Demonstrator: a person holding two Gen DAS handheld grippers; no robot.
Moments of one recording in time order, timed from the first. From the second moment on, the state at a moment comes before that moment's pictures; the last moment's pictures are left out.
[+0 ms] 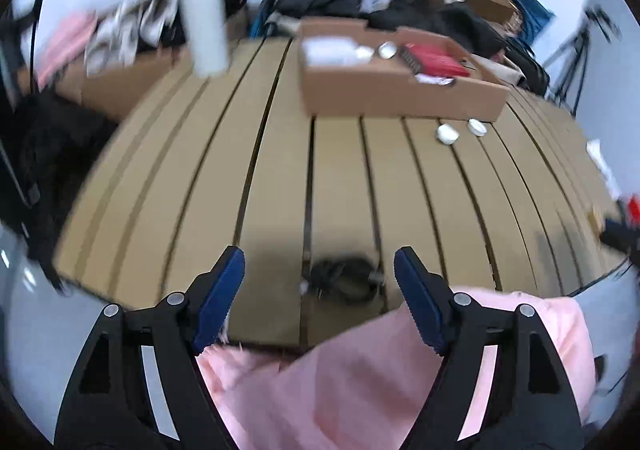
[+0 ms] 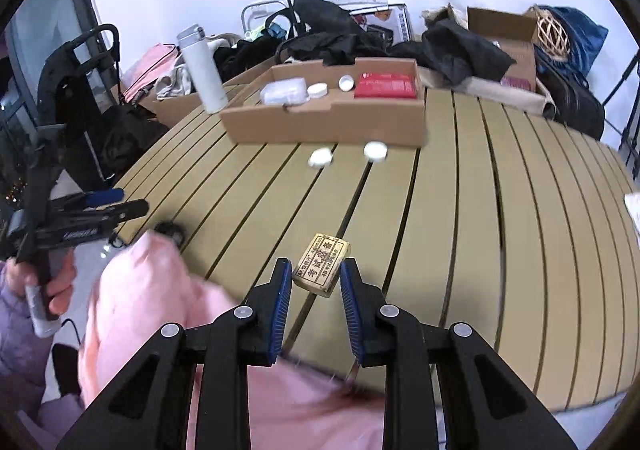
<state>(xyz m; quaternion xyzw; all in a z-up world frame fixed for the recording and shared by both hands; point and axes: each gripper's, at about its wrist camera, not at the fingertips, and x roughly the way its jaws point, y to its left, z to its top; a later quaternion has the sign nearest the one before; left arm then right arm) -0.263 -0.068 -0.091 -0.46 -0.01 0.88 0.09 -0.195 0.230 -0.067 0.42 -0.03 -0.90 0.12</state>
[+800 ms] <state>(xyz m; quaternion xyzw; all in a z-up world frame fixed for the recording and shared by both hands) -0.302 -0.043 -0.096 -0.48 -0.06 0.87 0.10 -0.216 0.214 -0.081 0.44 -0.03 -0.89 0.13</state>
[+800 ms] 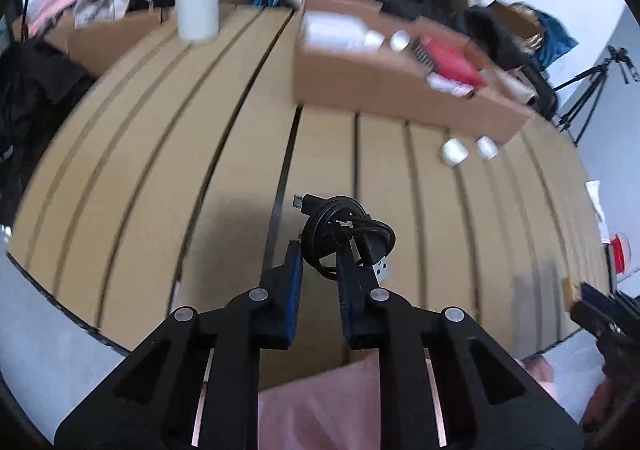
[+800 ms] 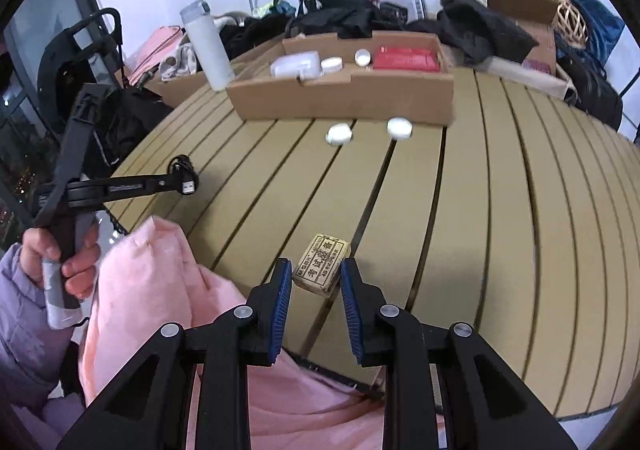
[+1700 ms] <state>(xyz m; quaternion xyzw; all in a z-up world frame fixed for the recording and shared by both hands) -0.548 0.036 -0.029 -0.56 0.00 0.81 0.14 -0.516 0.203 0.003 0.48 -0.05 -0.86 0.19</state>
